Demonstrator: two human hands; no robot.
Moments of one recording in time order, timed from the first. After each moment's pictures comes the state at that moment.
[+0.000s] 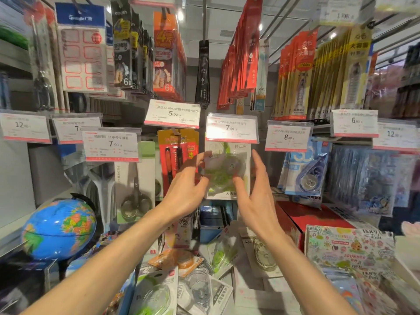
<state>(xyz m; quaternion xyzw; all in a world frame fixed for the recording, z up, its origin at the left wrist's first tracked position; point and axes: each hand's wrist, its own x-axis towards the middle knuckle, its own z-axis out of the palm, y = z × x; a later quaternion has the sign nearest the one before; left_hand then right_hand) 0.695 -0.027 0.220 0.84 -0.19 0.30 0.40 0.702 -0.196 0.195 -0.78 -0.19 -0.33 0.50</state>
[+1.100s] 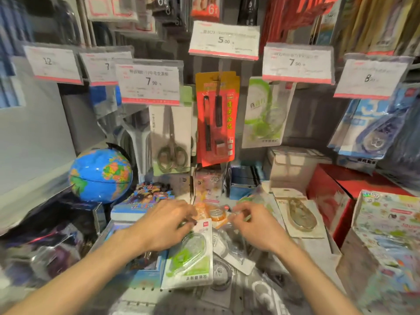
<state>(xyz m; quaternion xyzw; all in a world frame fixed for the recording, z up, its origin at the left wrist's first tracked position) 0.658 0.090 0.081 0.98 -0.17 0.11 0.04 0.687 -0.148 0.088 -0.93 -0.12 0.01 0.35</state>
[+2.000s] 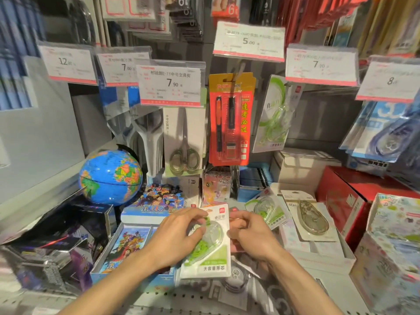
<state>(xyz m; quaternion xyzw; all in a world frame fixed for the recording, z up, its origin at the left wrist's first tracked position) 0.648 0.092 0.053 0.94 -0.11 0.16 0.28 0.684 -0.106 0.067 -0.78 -0.04 0.15 0.61</state>
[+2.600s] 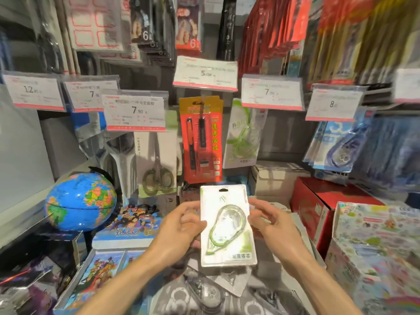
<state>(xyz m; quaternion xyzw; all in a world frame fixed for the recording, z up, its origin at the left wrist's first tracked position) 0.652 0.031 0.106 0.76 -0.06 0.08 0.65 0.671 -0.186 0.117 -0.79 -0.07 -0.06 0.61</state>
